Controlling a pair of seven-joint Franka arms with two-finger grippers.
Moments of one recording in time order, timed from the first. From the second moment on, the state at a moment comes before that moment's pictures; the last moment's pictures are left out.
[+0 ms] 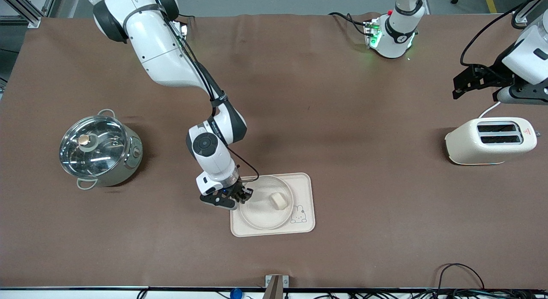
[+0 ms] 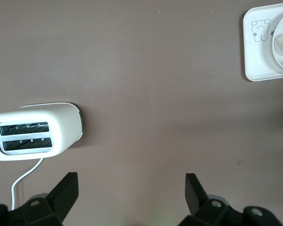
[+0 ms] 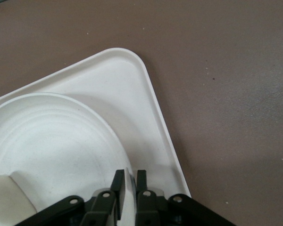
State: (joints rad) left arm -0.04 -0.03 -0.08 -1.56 -0.01 1.53 -0.04; right arm 0.56 0.92 -0.07 -1.38 0.07 2.62 0.75
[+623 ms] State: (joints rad) left arm -0.04 -0.03 -0.08 -1.56 -0.01 1.53 -0.04; right arm 0.53 0.70 0.09 -1.67 0.07 2.84 0.75
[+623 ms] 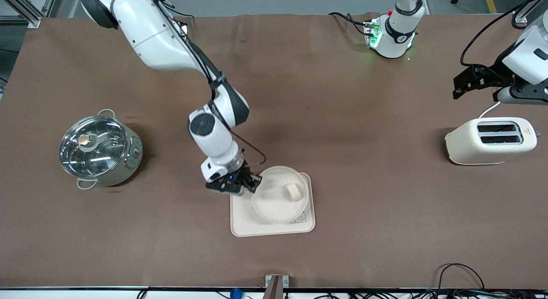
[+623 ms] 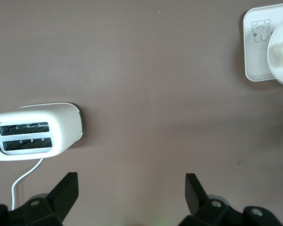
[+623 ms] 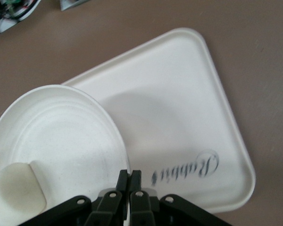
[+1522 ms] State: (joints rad) left arm -0.04 -0.02 -0.08 -1.54 -0.01 1.53 -0.04; right arm 0.61 0.41 0.13 -2.27 0.07 3.09 0.77
